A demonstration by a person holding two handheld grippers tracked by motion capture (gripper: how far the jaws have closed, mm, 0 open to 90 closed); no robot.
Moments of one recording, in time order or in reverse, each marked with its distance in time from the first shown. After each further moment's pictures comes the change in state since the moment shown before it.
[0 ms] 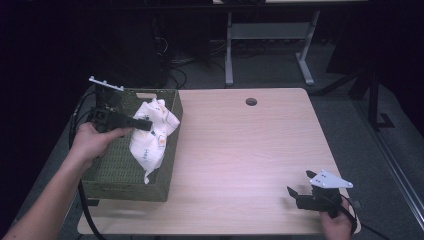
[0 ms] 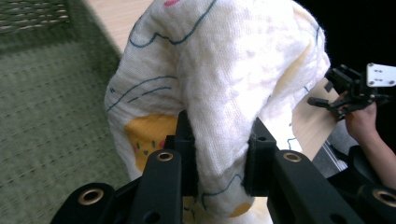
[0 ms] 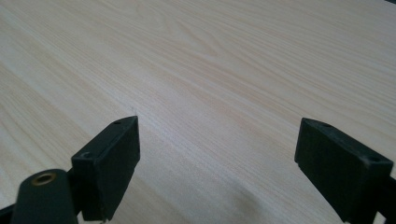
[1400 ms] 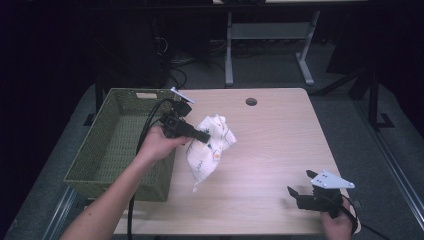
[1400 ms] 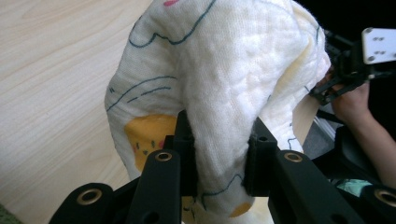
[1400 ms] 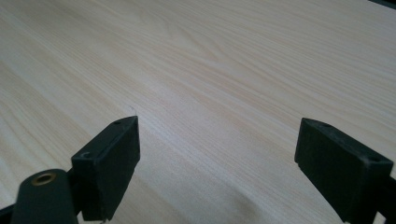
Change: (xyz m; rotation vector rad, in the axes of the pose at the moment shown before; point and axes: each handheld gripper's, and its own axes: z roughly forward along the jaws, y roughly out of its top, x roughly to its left) left arm -0.062 0.030 0.141 0.170 -0.118 0.126; right arm -0.001 0.001 -0.002 -0.018 0.009 -0.008
